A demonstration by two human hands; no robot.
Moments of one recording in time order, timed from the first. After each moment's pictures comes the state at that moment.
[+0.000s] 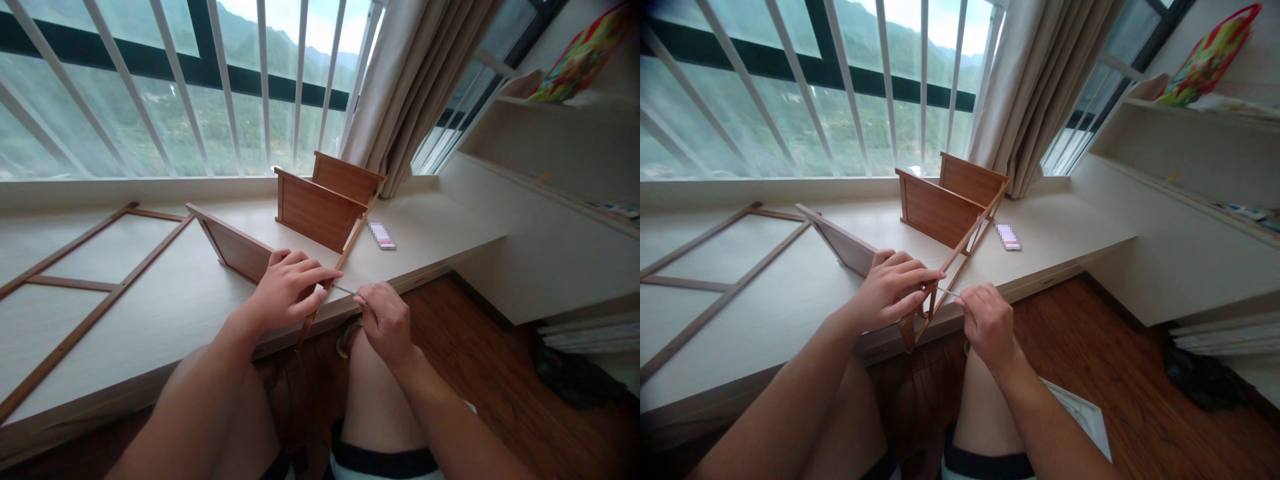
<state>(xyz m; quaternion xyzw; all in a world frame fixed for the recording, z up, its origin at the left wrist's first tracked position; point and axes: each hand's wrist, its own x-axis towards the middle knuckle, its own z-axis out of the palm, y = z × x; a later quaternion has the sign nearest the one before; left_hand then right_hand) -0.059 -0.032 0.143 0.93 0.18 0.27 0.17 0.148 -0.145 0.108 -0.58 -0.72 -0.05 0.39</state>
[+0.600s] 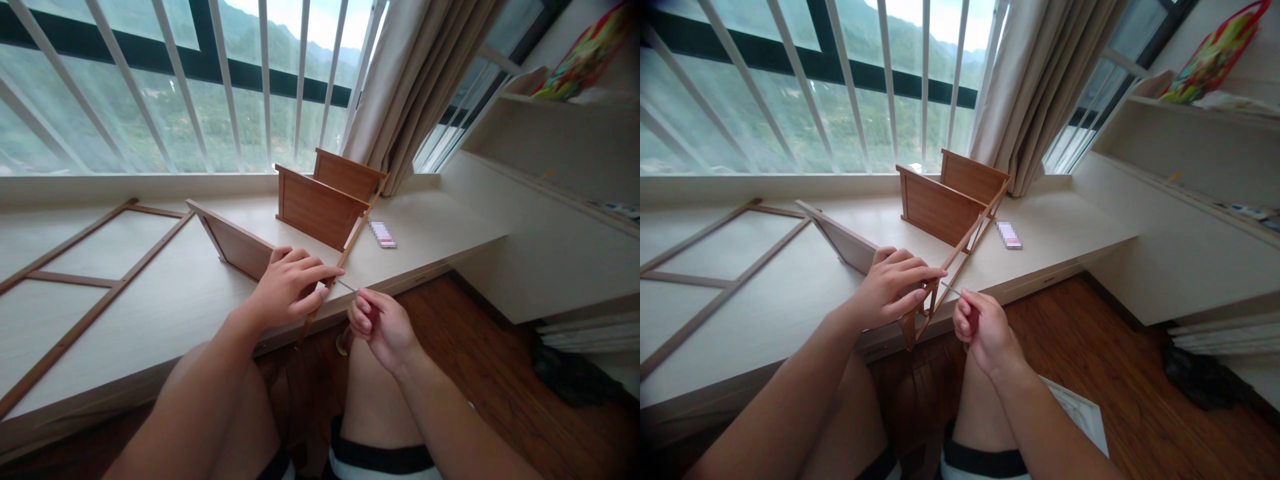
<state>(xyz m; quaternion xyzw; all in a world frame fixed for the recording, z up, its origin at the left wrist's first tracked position) -0.060 -0.032 0.142 0.93 0.18 0.27 0.16 0.123 -0.143 0.127 -0.45 -0.21 0.65 0.58</state>
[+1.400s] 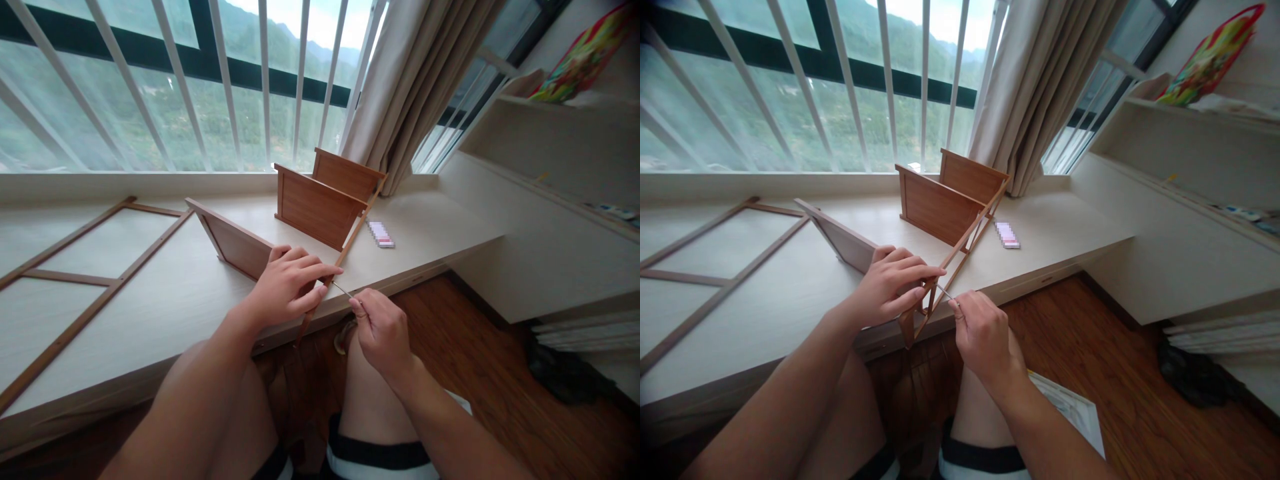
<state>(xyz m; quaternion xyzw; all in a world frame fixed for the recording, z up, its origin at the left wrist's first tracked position) -0.059 -0.031 0.142 0.93 0.18 0.27 0.16 0.128 -0.159 0.117 -0.63 -0.70 -0.03 0.34</state>
